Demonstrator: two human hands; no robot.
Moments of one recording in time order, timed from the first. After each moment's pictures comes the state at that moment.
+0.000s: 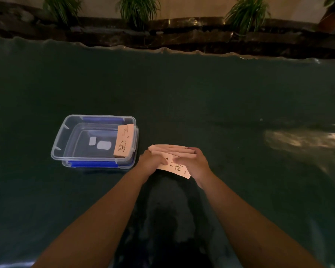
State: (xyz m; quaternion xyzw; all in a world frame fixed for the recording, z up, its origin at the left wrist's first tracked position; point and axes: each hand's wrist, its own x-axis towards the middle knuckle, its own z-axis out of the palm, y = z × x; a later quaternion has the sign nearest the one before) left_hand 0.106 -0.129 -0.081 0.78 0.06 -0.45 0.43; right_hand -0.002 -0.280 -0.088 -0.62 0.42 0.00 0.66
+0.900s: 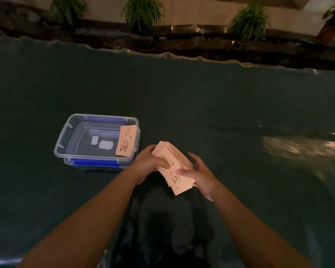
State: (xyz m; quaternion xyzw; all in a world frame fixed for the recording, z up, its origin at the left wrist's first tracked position) left_hand 0.102 -0.107 -0.054 0.68 -0.01 -0.47 0.57; right_hand -0.037 -0.285 -0.081 -0.59 0.33 0.11 0.72
